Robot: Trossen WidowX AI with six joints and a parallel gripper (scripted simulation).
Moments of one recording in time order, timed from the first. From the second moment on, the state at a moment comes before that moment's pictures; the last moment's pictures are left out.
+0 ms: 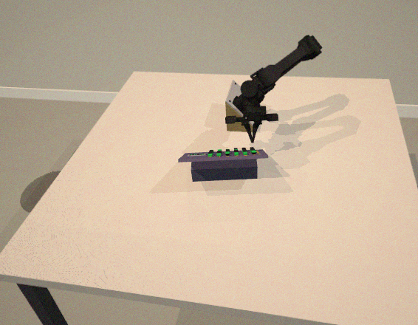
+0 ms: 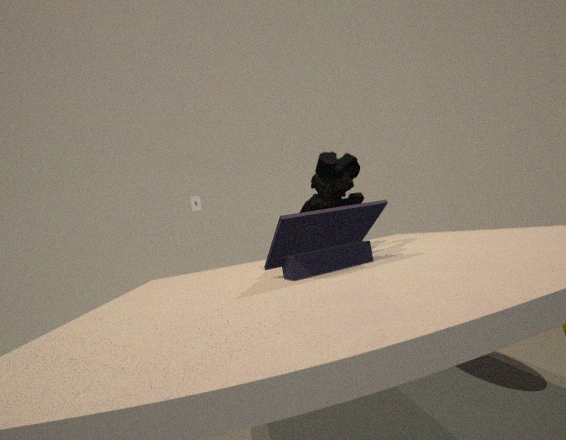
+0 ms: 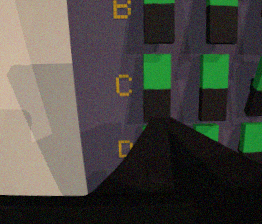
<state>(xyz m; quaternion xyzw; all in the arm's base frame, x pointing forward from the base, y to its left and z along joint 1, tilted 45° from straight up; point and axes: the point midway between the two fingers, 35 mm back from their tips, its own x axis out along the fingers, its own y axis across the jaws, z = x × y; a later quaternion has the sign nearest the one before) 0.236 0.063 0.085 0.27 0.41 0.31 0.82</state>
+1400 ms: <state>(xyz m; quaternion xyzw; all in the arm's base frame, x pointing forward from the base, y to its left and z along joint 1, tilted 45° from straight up) 0.244 0.077 0.075 0.27 0.41 0.31 0.82</state>
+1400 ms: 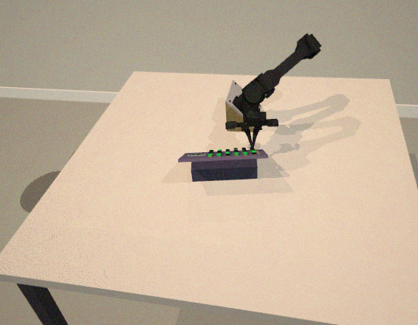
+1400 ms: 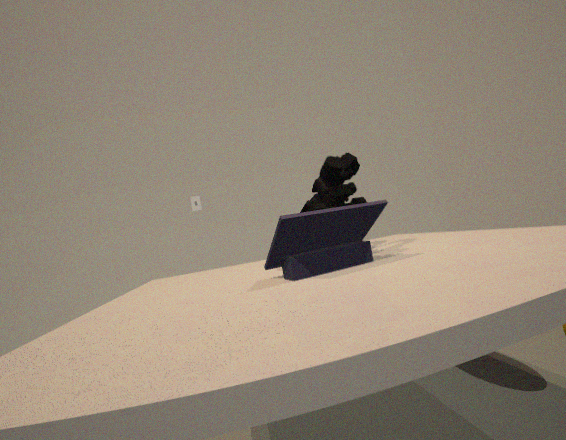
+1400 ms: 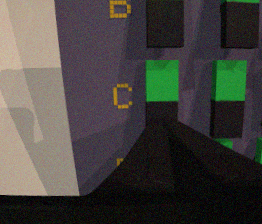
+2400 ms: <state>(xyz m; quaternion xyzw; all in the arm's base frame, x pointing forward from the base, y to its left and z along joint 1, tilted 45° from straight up) 0.246 0.080 0.073 0.27 0.41 0.31 0.82</state>
